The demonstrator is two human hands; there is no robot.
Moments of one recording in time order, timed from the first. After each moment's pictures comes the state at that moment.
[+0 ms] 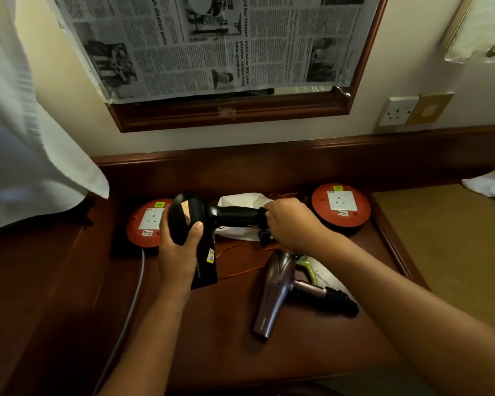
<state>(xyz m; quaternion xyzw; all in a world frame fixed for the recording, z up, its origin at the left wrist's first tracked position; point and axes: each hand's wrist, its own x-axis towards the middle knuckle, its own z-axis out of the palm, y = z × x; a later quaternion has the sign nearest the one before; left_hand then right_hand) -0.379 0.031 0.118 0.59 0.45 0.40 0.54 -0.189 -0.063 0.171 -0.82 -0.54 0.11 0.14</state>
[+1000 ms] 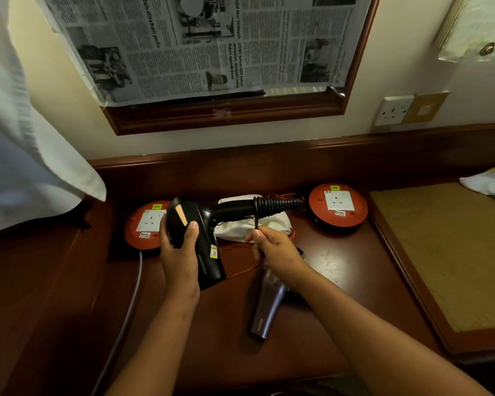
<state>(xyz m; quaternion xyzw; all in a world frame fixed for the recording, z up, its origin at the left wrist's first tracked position) -0.361 0.018 0.115 0.47 0.45 0.47 0.59 -0.220 -0.079 0.100 -0.65 -0.36 0.37 0.56</state>
